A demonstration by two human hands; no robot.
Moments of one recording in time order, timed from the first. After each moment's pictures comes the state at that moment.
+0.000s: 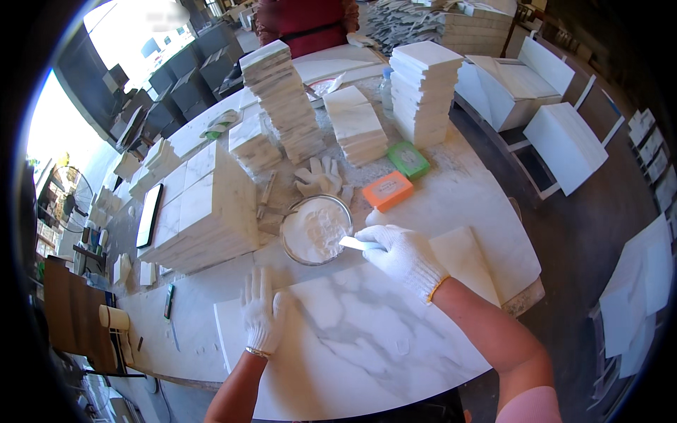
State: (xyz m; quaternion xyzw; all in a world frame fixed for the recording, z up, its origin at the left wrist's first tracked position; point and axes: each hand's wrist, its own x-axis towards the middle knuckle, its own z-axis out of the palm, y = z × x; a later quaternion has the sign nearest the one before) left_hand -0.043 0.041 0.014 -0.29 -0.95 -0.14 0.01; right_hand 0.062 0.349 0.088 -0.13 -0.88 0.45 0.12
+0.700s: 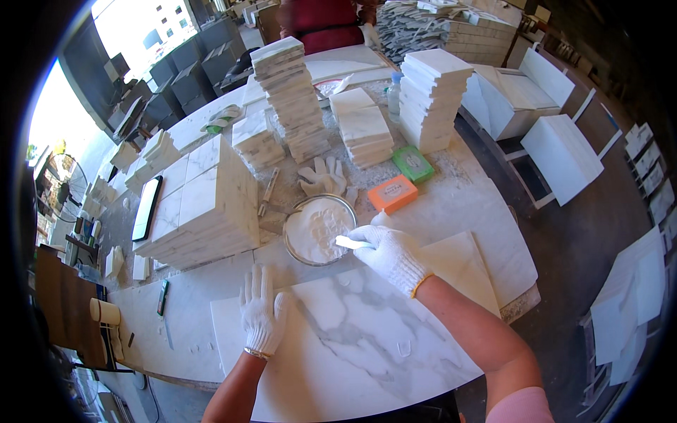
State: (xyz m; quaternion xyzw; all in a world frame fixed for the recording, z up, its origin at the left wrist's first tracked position) left_hand -0.043 0.040 0.012 -0.29 -0.94 -0.16 0.03; right_hand 0.031 0.336 0.070 -0.13 -0.87 0.47 0.10
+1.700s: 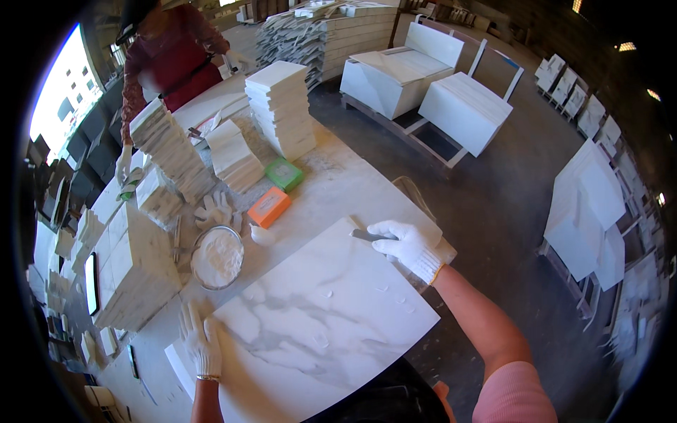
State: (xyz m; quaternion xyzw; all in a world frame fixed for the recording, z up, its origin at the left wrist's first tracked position) left_hand -0.043 0.045 0.009 -0.32 -0.94 -0.13 0.06; right_hand 0.236 0.452 0.075 -0.36 -0.69 0.61 0.15
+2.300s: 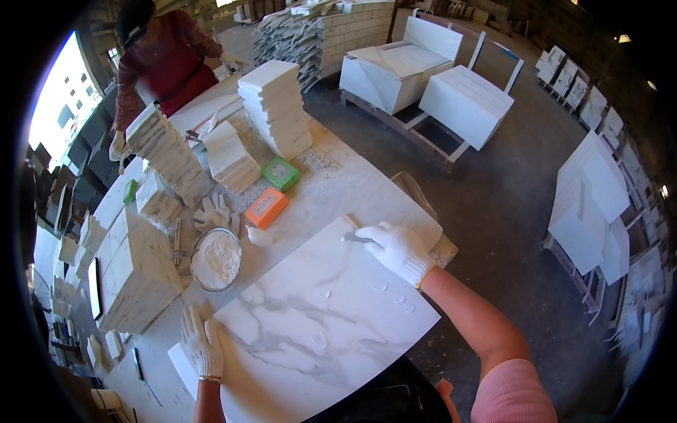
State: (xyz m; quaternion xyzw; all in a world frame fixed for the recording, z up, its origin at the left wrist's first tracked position) left_hand -0.038 0.048 0.017 -0.30 -0.95 -0.09 0.04; right_hand 0.228 0.451 0.057 -0.26 -0.93 0.23 0.15
